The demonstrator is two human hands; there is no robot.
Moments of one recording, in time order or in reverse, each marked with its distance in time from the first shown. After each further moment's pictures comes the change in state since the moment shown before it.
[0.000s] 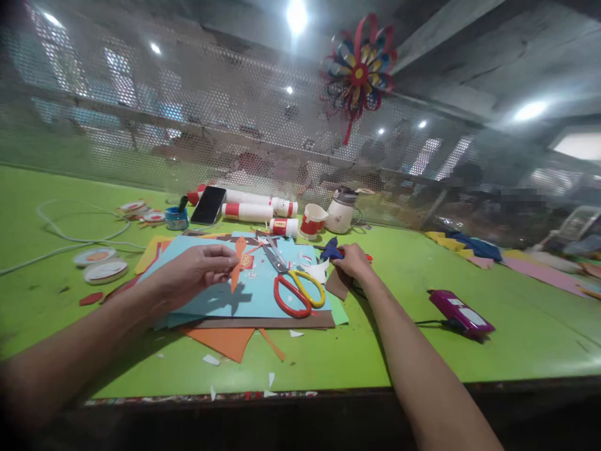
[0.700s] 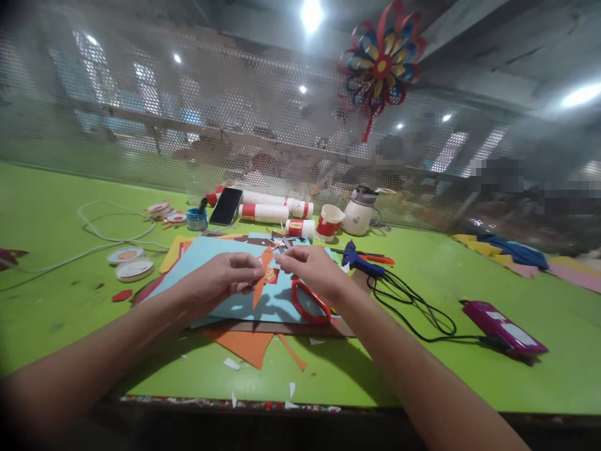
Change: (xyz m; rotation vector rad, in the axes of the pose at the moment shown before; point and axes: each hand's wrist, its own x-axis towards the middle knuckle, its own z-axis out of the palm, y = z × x) left_hand -0.005 -0.006 0.008 0.061 -0.068 -0.004; right_hand -0.092 -0.156 -0.029 0.927 -0.297 -0.378
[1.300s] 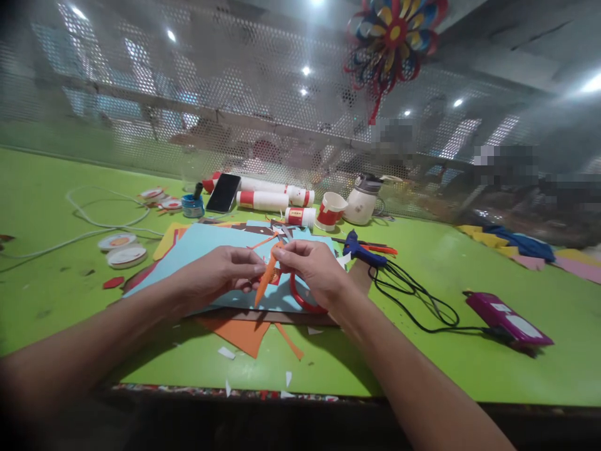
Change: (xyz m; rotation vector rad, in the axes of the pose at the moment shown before) left_hand -0.001 -0.001 0.008 0.047 -0.033 -0.105; right_hand -0.008 0.011 0.011 0.433 -0.011 0.067
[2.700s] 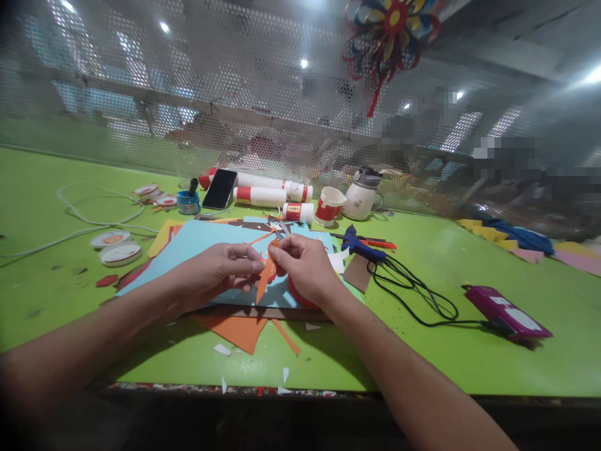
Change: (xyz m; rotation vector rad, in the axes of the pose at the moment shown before) left_hand 0.000 -0.001 0.005 -0.070 -0.018 -0.012; right_hand -0.002 0.006 0.005 -0.277 0.107 -0.138
